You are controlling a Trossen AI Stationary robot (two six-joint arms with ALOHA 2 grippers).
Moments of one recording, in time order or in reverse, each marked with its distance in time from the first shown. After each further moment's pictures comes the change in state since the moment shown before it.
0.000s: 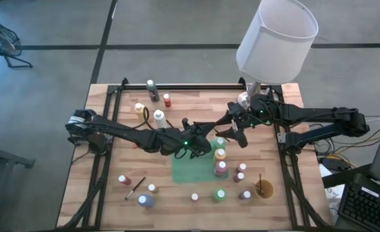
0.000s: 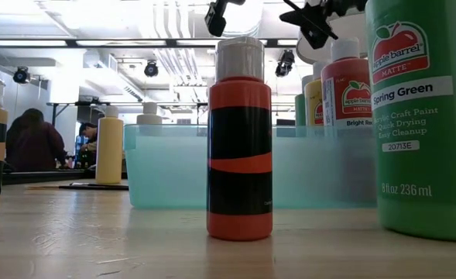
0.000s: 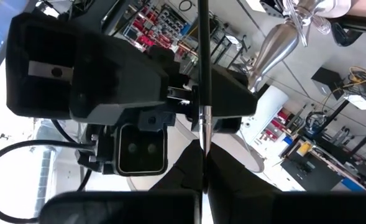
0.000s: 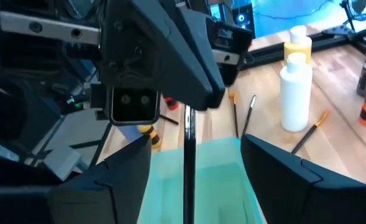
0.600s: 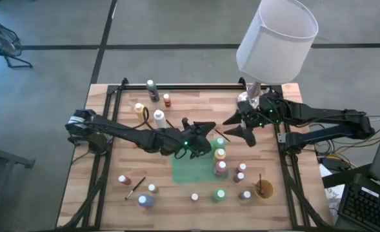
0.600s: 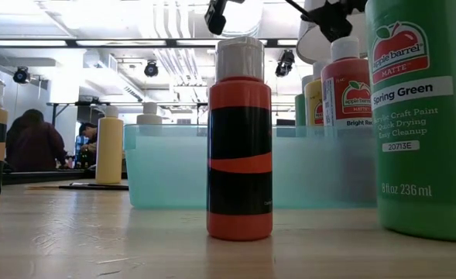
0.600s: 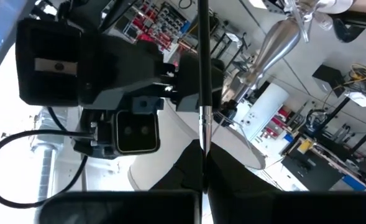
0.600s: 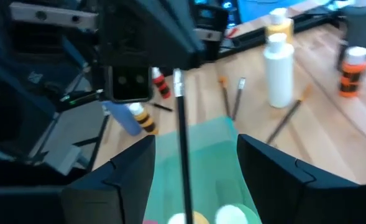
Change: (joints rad) left arm -0.001 0.000 0.007 0.001 -0.007 0.013; right arm -0.001 -0.118 -0.002 -0.171 0.039 0.047
